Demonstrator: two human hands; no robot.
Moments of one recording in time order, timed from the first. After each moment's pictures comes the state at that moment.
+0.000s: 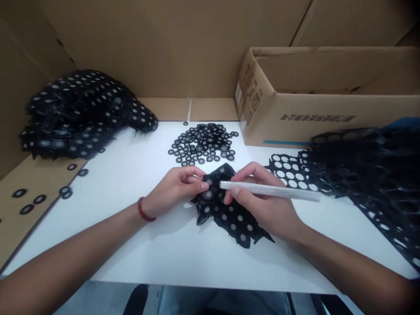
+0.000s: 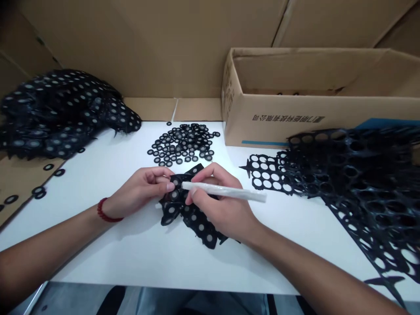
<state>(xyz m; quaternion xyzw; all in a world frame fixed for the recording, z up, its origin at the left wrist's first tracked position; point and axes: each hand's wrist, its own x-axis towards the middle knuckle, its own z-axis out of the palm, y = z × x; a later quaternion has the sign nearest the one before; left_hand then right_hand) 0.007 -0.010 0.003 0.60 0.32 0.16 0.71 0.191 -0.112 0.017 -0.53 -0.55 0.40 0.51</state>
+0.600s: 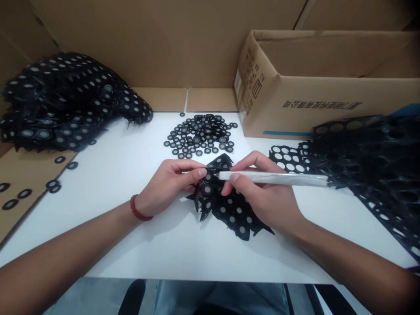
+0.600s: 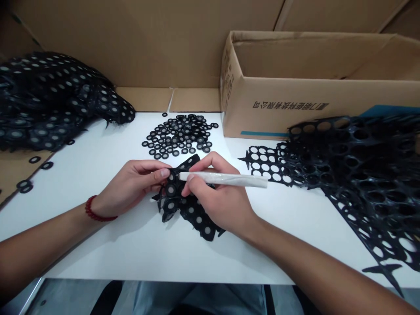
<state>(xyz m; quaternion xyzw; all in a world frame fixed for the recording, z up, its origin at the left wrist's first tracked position) 0.008 -0.017 -0.002 0.61 0.33 0.22 0.69 0.185 -0.111 0.017 -0.61 -0.55 0.30 0.48</state>
